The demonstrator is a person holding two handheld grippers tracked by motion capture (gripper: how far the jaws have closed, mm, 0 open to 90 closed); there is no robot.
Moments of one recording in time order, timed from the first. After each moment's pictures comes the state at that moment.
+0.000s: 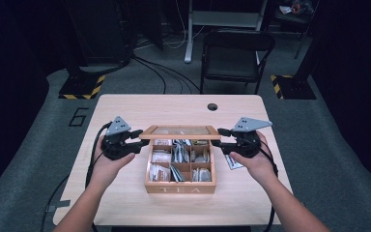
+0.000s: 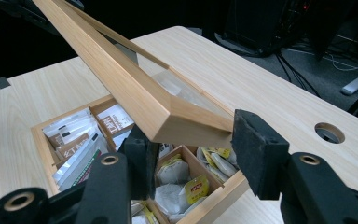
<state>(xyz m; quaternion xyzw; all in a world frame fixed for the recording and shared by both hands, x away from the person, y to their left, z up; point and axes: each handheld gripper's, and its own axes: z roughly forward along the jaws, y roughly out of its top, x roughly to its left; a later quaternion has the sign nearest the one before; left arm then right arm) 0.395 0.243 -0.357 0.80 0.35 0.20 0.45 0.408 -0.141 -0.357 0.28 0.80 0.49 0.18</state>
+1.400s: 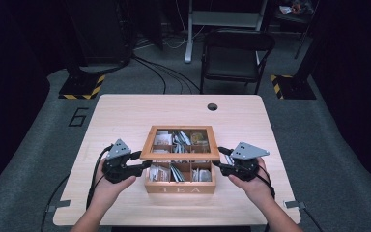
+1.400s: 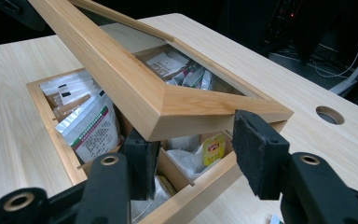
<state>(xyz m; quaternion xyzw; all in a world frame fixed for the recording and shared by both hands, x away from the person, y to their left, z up) 0.355 0.241 -0.402 0.79 0.37 0.16 0.45 0.367 -0.141 -0.407 0.26 0.80 0.48 0.22</state>
